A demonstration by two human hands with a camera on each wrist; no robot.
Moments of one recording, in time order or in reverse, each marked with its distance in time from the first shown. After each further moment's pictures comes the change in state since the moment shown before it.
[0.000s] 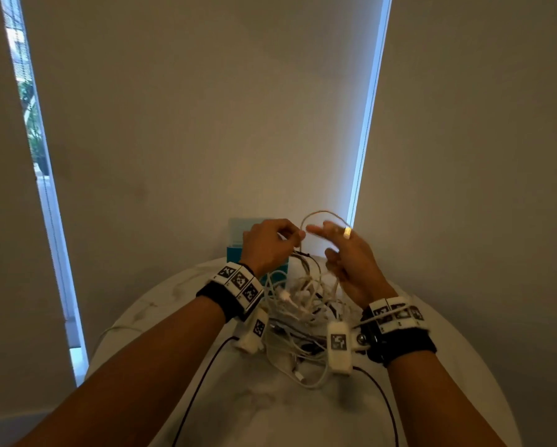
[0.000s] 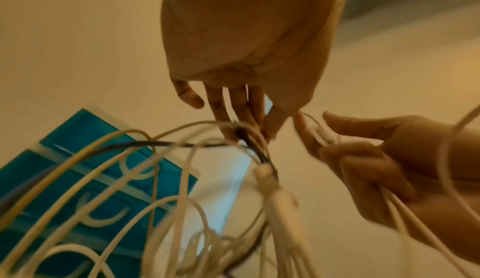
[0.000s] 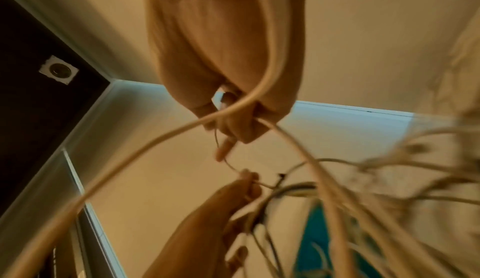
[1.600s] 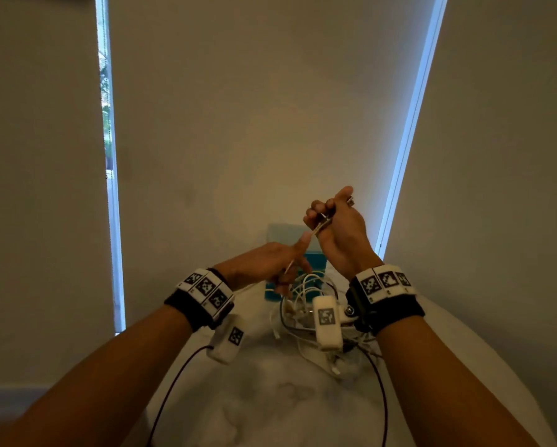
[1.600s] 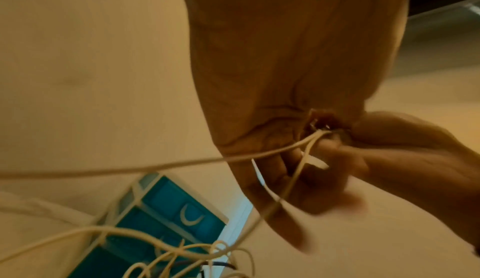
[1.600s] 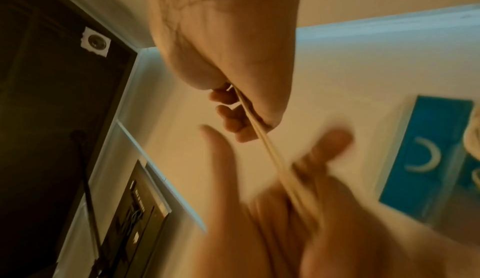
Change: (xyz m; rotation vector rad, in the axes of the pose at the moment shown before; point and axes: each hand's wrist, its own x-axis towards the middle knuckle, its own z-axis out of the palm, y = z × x) left_hand -0.078 0.013 -0.118 -0.271 -0.579 -0.174; right_hand -0.007 -0.060 0.127 0.517 -0.049 0.020
